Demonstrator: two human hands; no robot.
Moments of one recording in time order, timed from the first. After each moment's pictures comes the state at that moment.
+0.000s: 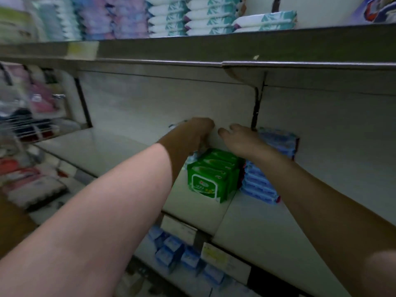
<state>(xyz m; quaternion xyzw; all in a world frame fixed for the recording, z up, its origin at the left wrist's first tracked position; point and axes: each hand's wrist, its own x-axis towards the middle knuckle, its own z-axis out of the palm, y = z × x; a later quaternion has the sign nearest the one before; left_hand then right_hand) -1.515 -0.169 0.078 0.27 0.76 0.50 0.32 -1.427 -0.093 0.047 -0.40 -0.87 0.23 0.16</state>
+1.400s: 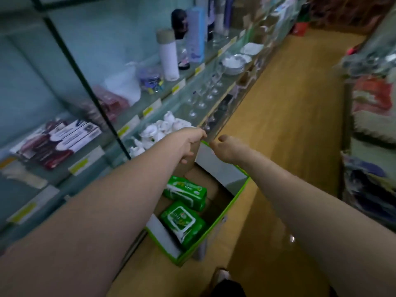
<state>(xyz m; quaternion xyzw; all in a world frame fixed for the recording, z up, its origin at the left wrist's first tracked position) -1.516 -1.063 -0.149 -0.52 0.65 0.55 0.08 -1.575 -0.966 -0.154 0.30 -0.90 0.16 -0.28</state>
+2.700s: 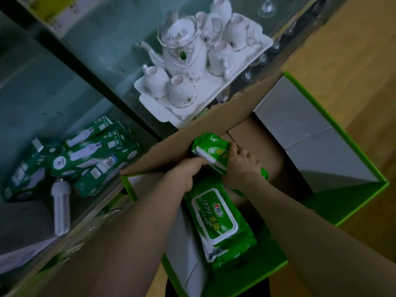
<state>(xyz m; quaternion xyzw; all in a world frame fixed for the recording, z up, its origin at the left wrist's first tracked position) -1.468 -1.180 -0.512 -0.68 0.32 0.65 0.12 -1.571 -1.107 -0.512 0.40 -0.83 -0.10 -0.37</state>
